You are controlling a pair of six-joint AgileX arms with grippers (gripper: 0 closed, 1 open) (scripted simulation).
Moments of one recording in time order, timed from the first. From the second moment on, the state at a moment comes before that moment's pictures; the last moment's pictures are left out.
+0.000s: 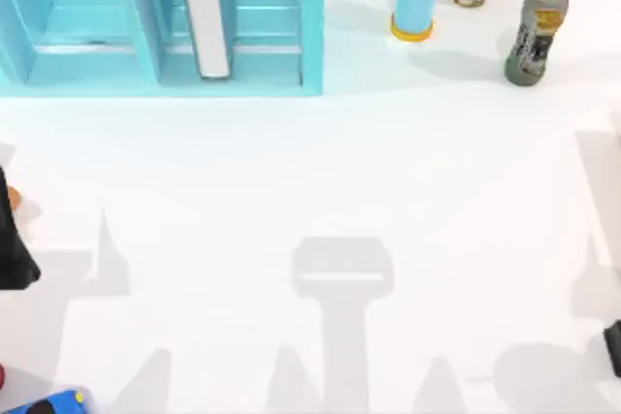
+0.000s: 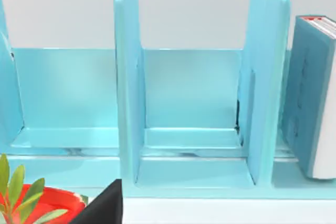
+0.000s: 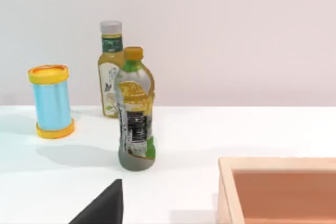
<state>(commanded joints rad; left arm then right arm) -0.04 0.21 0.08 0.14 -0.04 0.00 0.00 0.00 0.00 0.00 0.00 0.00</state>
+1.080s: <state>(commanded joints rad) -0.36 1.80 0.65 1.15 -0.30 0.01 0.00 0.00 0.00 0.00 0.00 0.00</state>
